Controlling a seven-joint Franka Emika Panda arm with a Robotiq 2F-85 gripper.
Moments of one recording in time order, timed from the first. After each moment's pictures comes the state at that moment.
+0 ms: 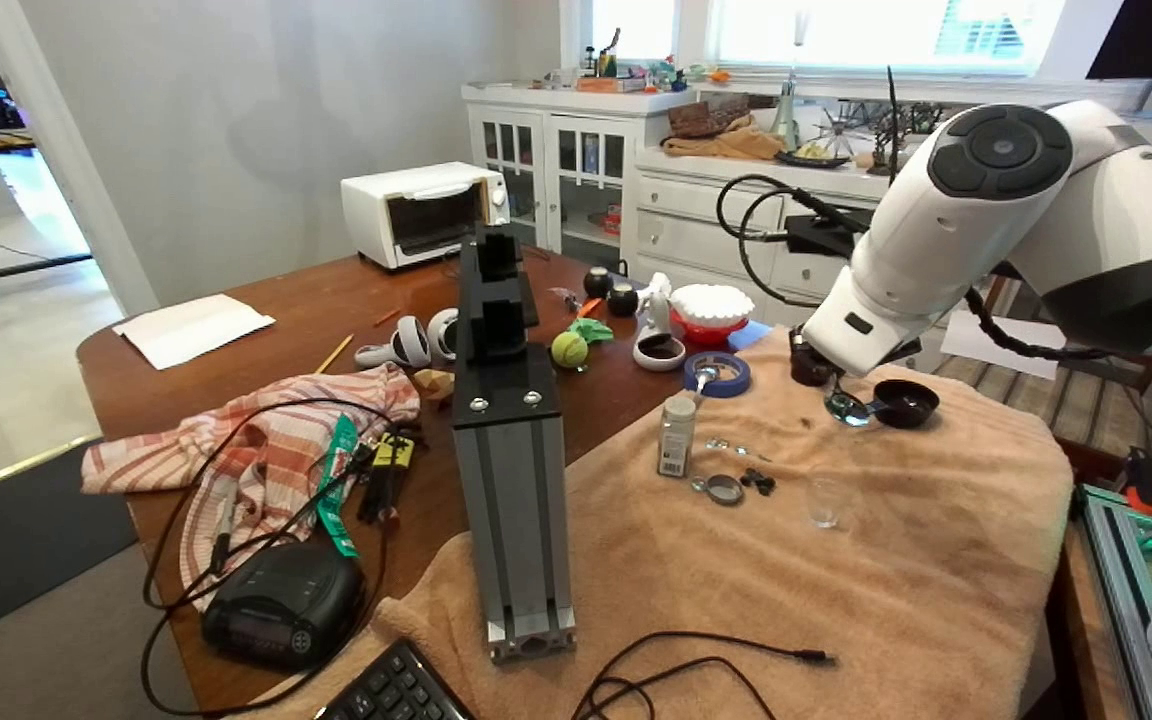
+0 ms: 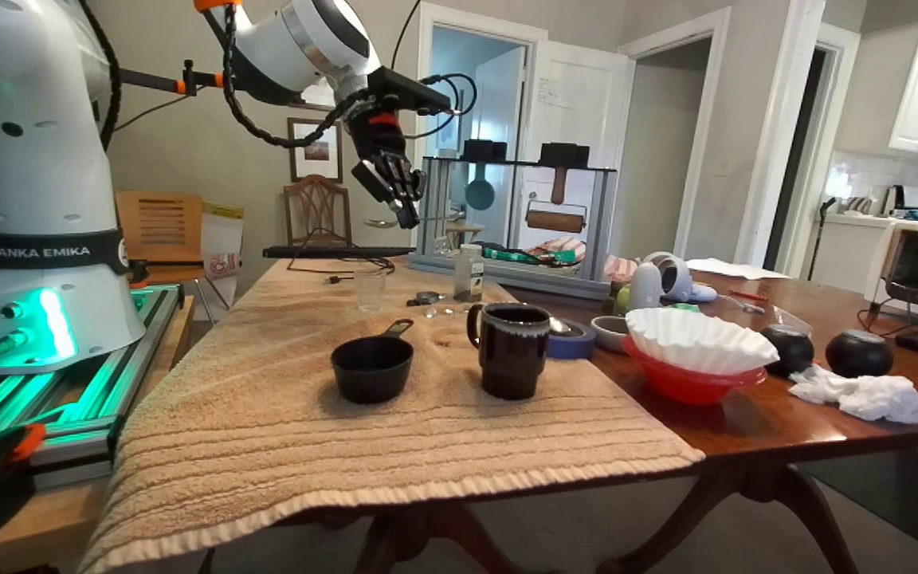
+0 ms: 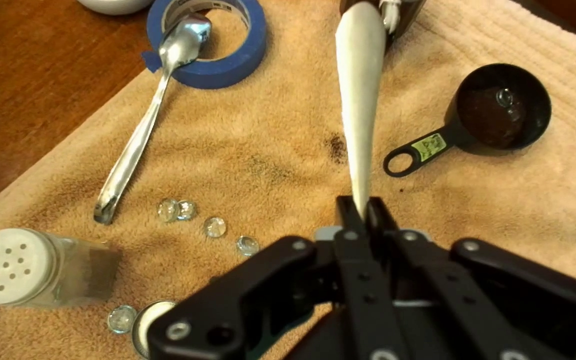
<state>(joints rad) 0.02 -0.29 0.06 -2.75 -0.98 2.38 -1.22</state>
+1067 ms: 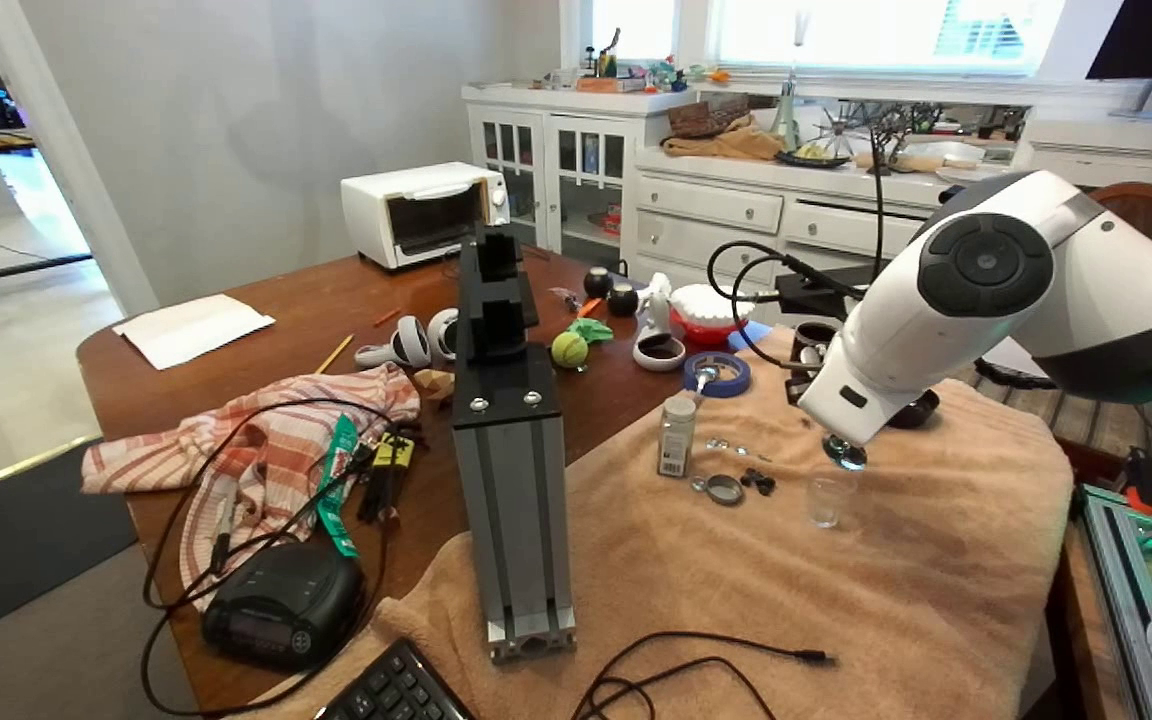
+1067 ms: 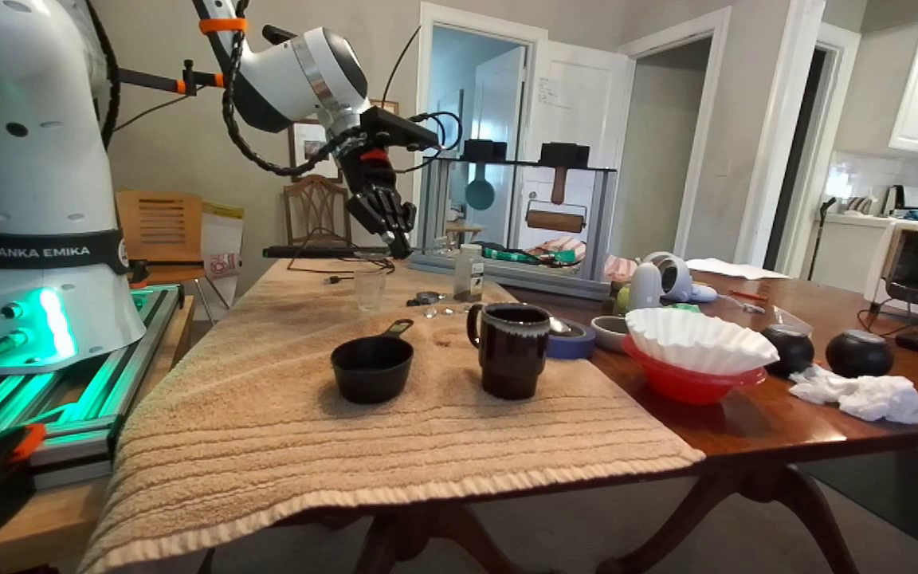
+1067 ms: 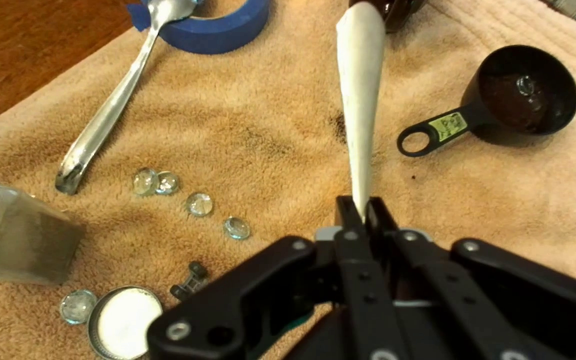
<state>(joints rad) 0.06 -0.14 0.06 -2.75 -1.16 2.38 -1.02</state>
